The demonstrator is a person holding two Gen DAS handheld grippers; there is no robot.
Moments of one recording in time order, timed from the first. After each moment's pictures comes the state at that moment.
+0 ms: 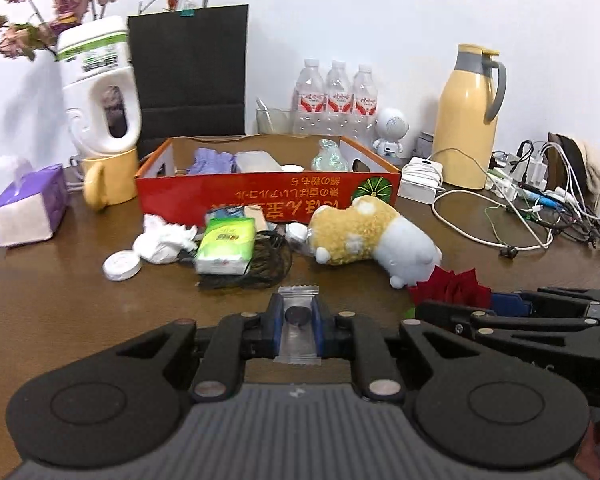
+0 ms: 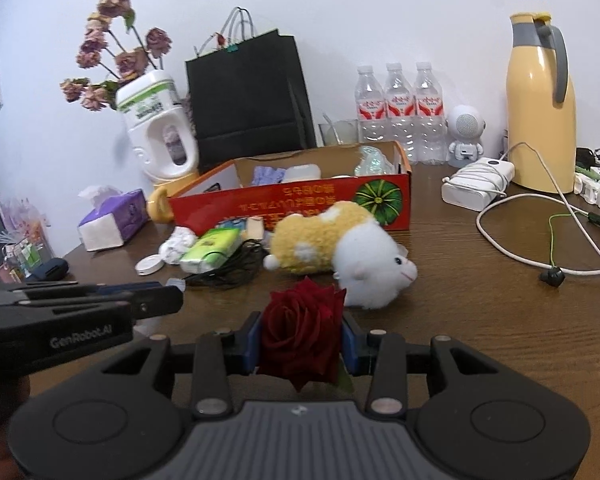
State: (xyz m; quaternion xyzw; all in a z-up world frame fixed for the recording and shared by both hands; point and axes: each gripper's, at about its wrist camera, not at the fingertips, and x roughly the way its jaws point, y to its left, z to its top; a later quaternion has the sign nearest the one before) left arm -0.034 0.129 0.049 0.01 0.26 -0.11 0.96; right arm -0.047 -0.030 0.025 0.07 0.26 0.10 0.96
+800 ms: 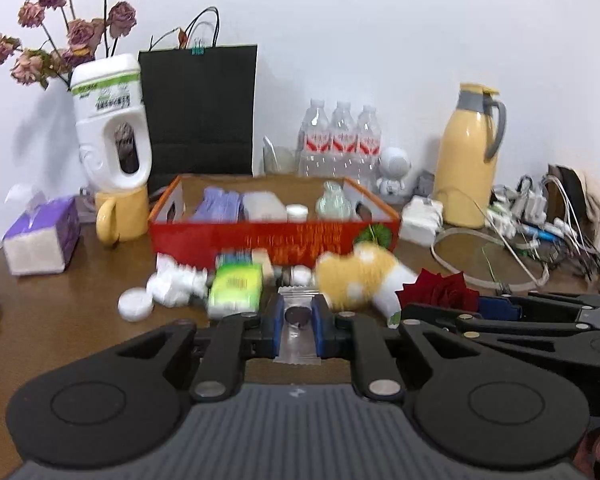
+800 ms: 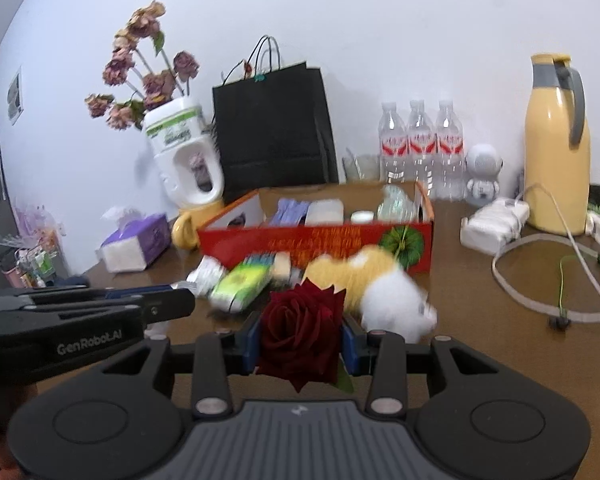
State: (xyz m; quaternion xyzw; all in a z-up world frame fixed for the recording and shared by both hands) left arm -0.026 0.132 0.080 0.00 0.21 -0.11 0.97; right arm -0.041 -0.017 0.058 0.06 0.22 0.12 0.97
